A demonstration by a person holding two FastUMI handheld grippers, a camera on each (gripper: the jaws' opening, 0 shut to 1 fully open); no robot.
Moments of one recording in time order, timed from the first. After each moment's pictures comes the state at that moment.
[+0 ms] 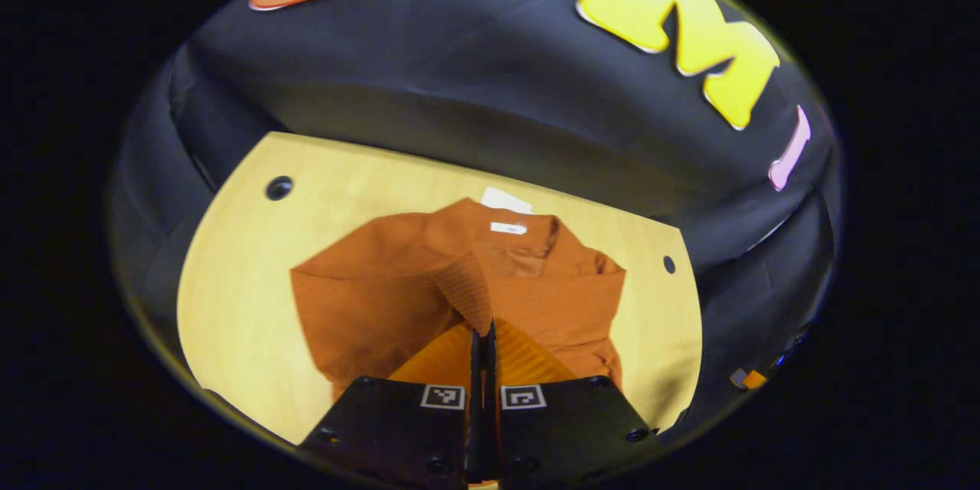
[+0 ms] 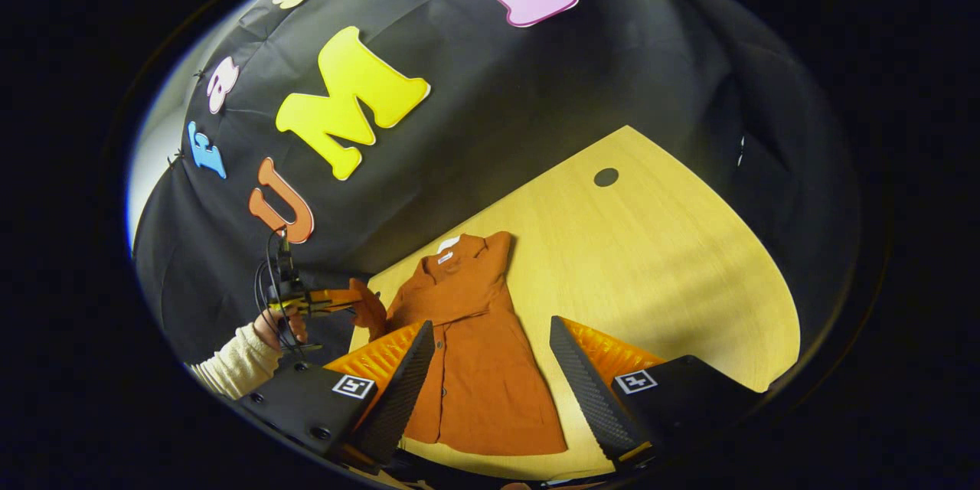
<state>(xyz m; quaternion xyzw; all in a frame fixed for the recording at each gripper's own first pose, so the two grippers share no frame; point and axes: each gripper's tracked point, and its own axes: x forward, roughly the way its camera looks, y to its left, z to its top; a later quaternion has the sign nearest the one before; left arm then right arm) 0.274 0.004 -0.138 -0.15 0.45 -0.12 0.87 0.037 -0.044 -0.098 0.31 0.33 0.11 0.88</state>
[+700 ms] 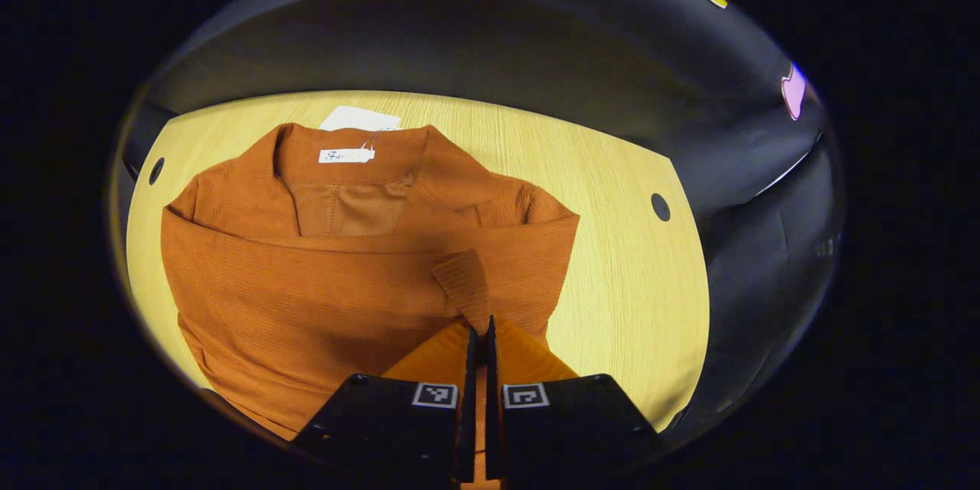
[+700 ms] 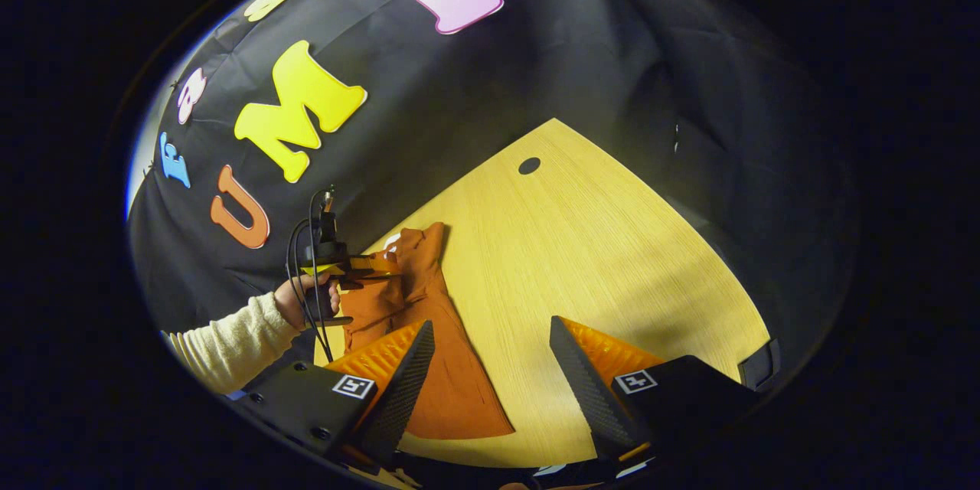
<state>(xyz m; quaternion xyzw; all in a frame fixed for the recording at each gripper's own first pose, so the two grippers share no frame) 0.338 -0.146 -0.168 -0.11 0.53 -0.17 0.82 -0.016 -0.109 -0.145 0.31 0.36 0.02 0.88</state>
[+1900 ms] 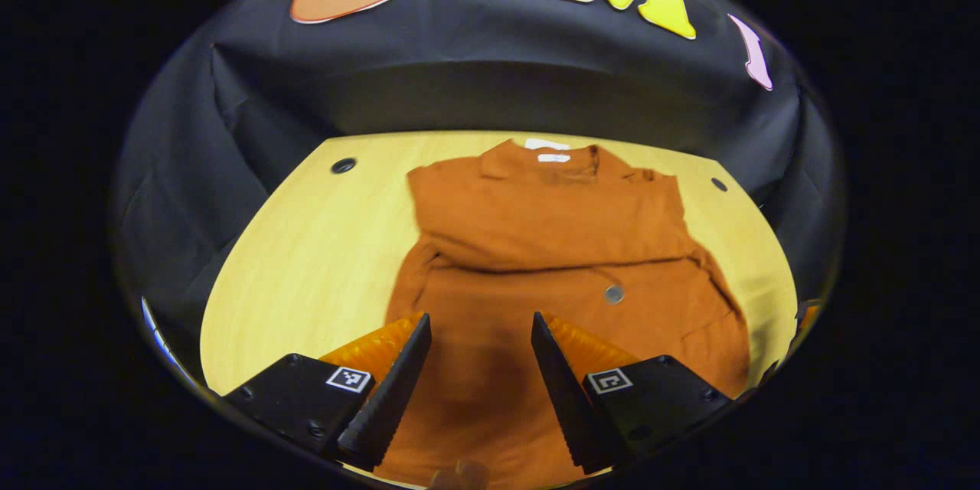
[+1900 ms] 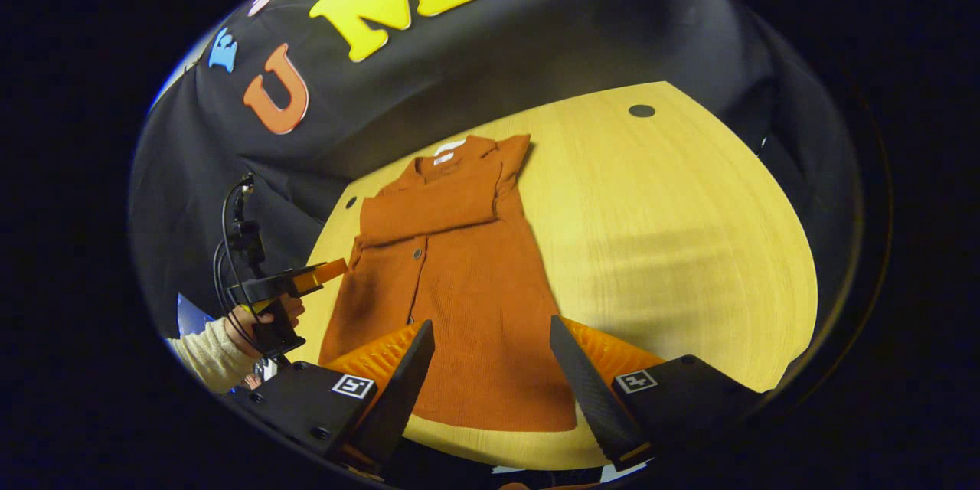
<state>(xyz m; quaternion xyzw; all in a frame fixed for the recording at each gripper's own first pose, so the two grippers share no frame) 0.185 0.126 -0.174 -0.02 0.38 -0.03 0.92 -0.030 0.073 -0.210 0.16 0.43 0.16 0.87</state>
